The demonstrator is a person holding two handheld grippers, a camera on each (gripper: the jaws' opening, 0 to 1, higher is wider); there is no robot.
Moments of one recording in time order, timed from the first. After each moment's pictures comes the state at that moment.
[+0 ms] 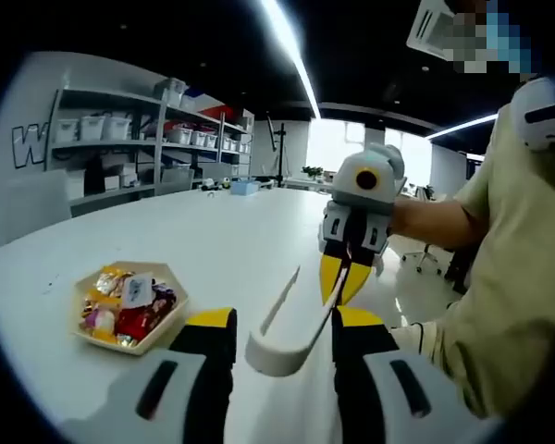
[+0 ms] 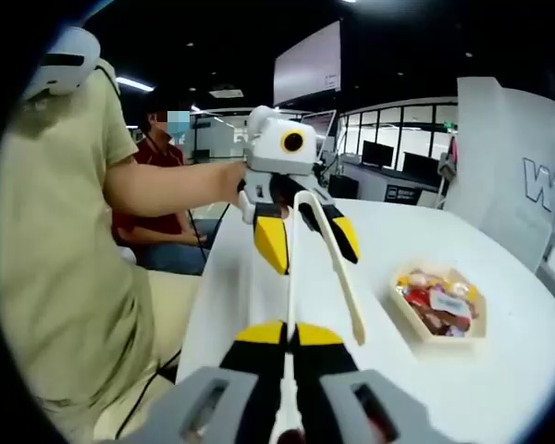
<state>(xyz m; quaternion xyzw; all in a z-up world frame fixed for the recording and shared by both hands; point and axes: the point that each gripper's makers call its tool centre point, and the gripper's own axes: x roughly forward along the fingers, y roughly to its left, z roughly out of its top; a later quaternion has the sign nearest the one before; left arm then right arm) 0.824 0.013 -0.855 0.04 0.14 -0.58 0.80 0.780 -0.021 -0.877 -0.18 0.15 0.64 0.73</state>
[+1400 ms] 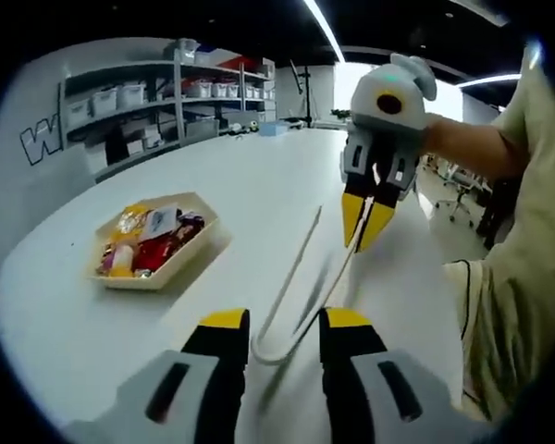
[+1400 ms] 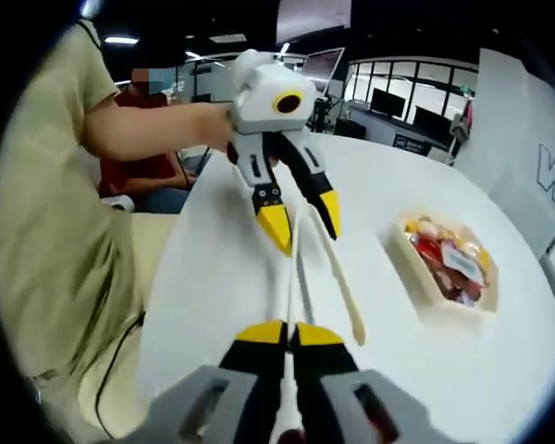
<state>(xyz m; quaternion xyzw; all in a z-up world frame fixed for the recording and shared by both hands) 0.846 0.037 -0.938 0.15 0.23 -0.50 0.82 0.803 -0.029 -0.937 -0.28 0.25 0.61 0.70</state>
